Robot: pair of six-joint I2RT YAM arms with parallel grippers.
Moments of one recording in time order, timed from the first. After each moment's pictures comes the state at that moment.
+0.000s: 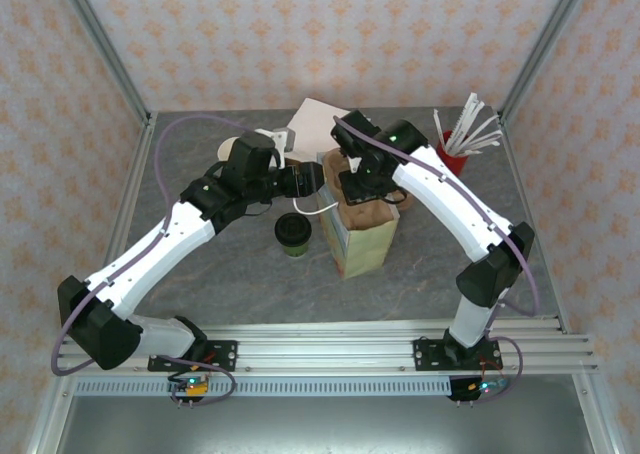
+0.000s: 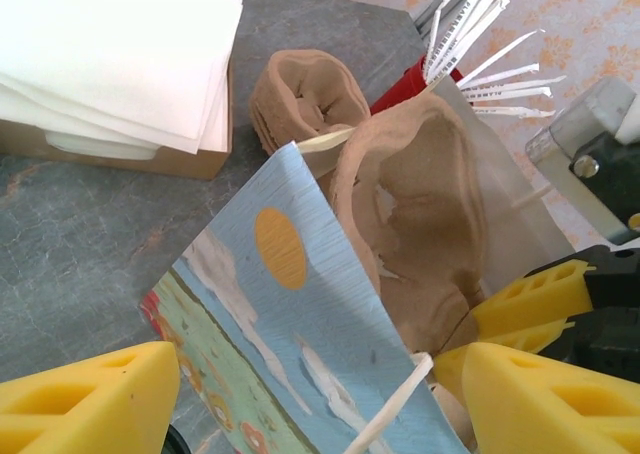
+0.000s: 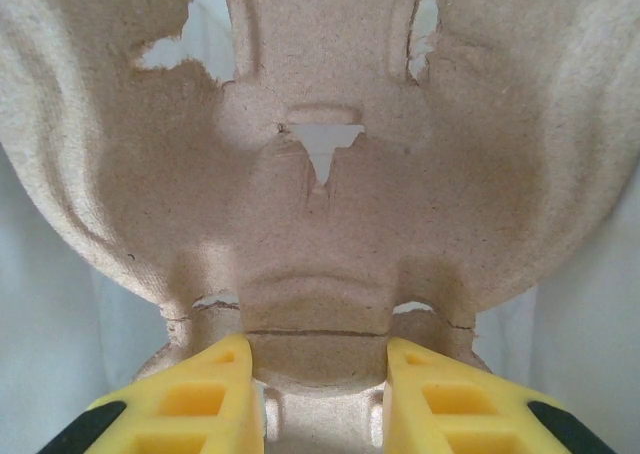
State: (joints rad) left arm -0.56 1.33 1.28 -0.51 0.13 -0.58; right arm 0.71 1.75 1.93 -1.46 0.07 0.37
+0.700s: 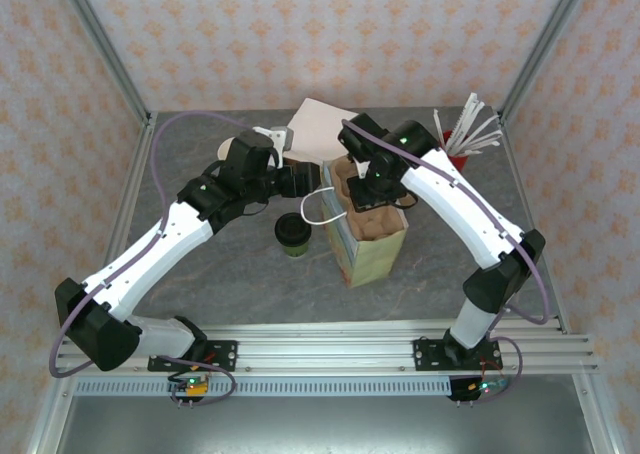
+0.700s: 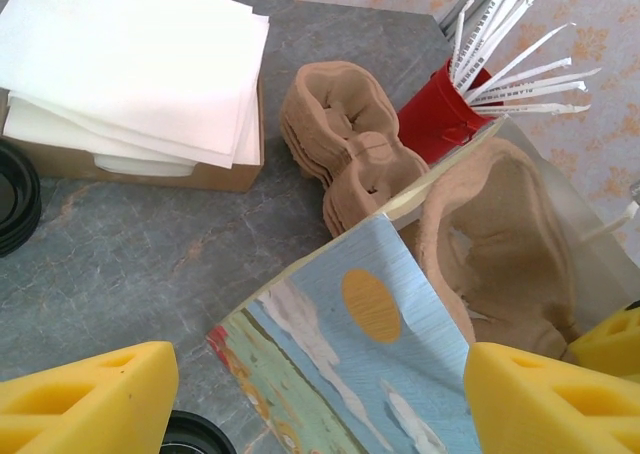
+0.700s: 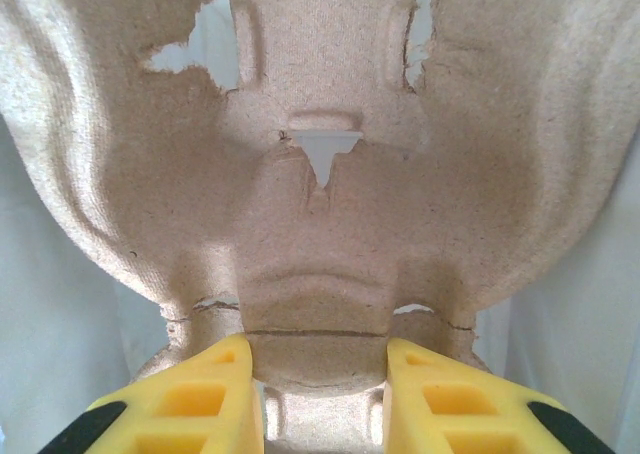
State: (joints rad) left arm -0.56 1.32 1.30 -0.55 0.07 -0.50; right arm 0.71 1.70 1.93 -1.56 0.06 0.37
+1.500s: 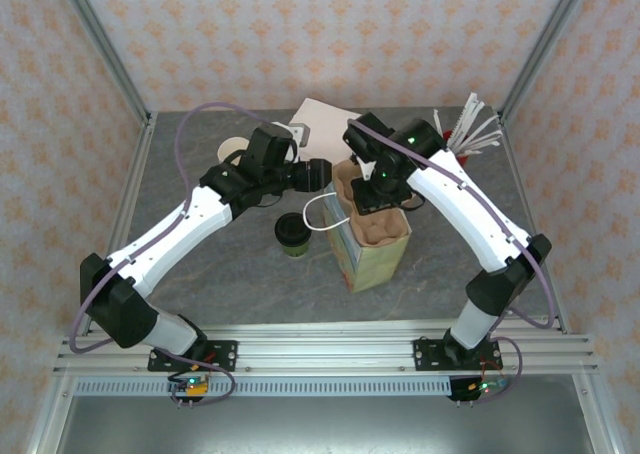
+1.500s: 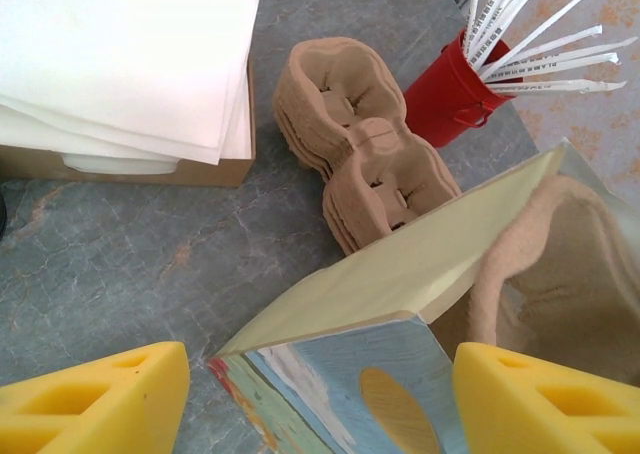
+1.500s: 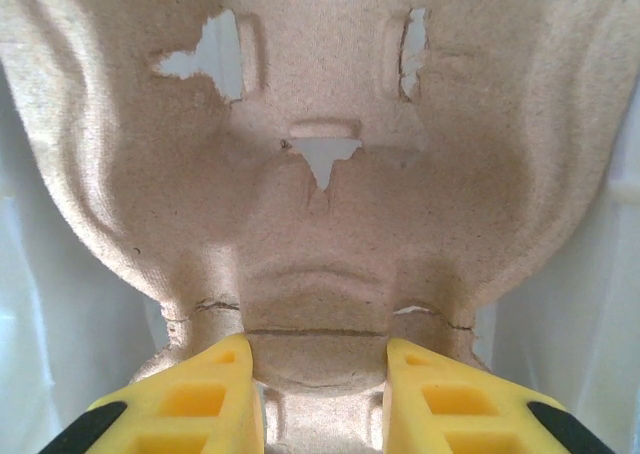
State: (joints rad) left arm -0.58 1.46 1.39 -0.55 0.08 -0.49; right arm 0.71 1.67 1.94 -1.62 0.02 0.37
